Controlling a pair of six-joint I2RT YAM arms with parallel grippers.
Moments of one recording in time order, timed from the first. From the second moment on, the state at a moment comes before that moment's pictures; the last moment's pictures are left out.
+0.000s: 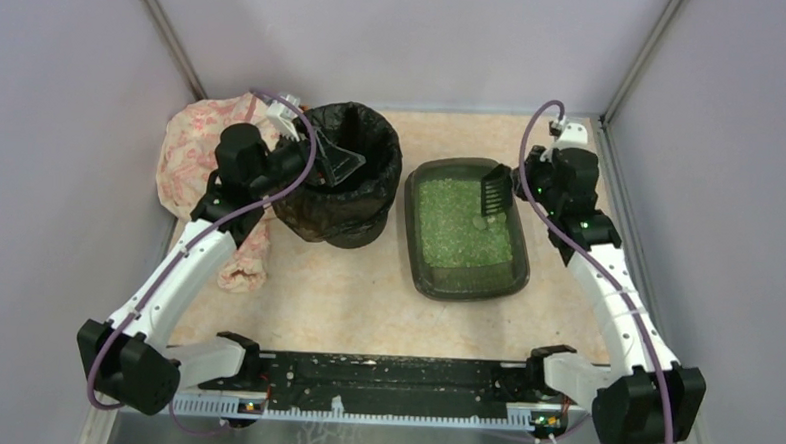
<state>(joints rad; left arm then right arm) -0.34 1.16 1.07 0.01 0.46 -0.50 0.15 1.04 0.97 -0.23 -0.02 0.26</state>
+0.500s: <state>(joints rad) -0.34 1.17 1.07 0.01 0.46 -0.50 0.28 1.23 1.10 -0.41 0.10 0.07</state>
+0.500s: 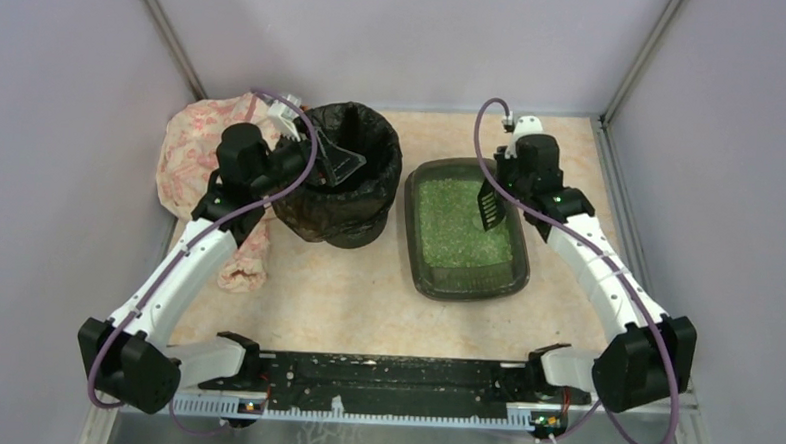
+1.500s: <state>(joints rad) -0.34 1.17 1.07 0.01 0.46 -0.47 0.29 1.39 1.05 -0.27 0.00 0.18</state>
